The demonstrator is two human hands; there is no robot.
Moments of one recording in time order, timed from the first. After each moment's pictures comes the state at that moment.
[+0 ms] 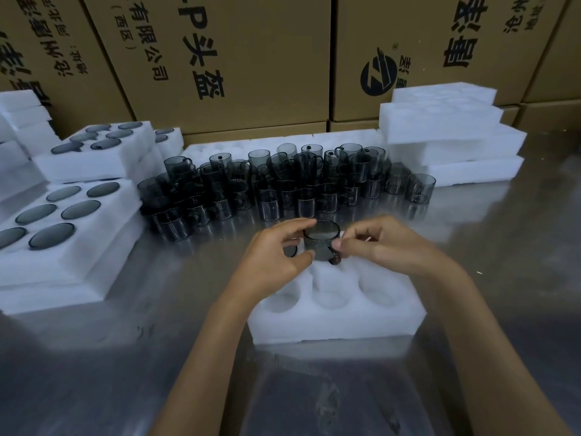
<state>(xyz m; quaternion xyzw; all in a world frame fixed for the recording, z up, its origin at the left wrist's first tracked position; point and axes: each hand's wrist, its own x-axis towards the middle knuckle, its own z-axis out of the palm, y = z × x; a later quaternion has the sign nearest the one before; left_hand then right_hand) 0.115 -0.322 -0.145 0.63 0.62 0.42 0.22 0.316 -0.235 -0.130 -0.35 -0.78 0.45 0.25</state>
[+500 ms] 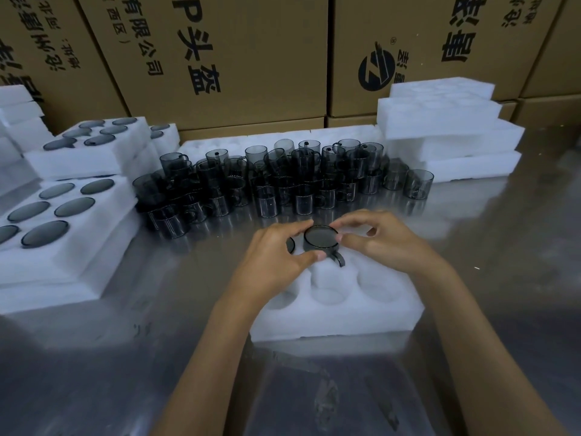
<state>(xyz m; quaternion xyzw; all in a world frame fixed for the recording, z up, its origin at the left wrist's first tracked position) 0.122 -0.320 -0.146 0.62 0.68 0.35 0.14 0.313 -0.222 -0.147 -0.37 -0.79 0.39 0.29</state>
